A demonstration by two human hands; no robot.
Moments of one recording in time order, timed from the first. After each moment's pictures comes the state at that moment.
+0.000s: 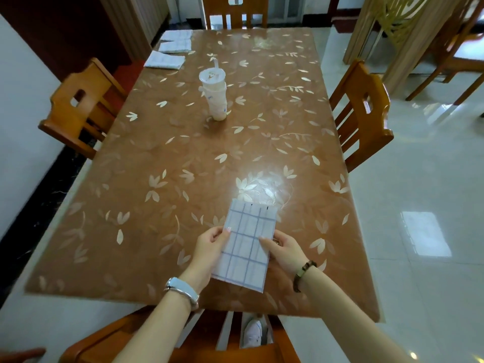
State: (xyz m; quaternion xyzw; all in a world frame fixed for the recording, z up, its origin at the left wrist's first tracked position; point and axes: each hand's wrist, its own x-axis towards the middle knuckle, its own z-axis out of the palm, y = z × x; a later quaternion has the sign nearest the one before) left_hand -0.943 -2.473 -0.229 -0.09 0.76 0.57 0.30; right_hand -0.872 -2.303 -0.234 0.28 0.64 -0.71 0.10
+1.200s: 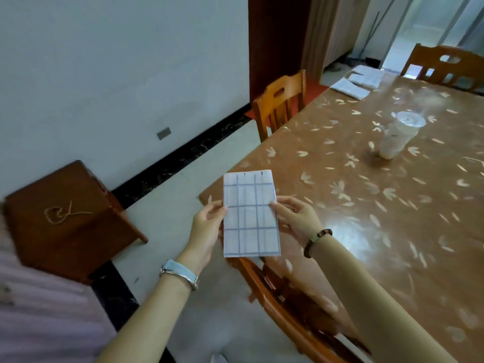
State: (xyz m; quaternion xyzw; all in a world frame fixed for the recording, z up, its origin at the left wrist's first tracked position) left_hand -0.874 -2.759 -0.135 -0.28 0.66 0.70 -0.04; right_hand -0.945 -2.567 -0.126 0.05 0.66 -0.71 0.24
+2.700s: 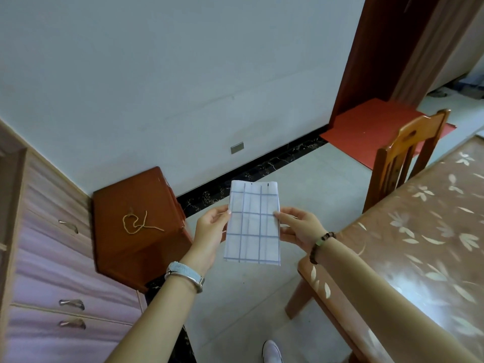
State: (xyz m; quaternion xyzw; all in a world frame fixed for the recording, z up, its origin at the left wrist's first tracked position) left_hand -0.969 -3.101 -0.134 -0.36 0.60 0.70 -0.14; right_hand -1.087 -2.927 -0.125 0.00 0.60 -0.69 0.41
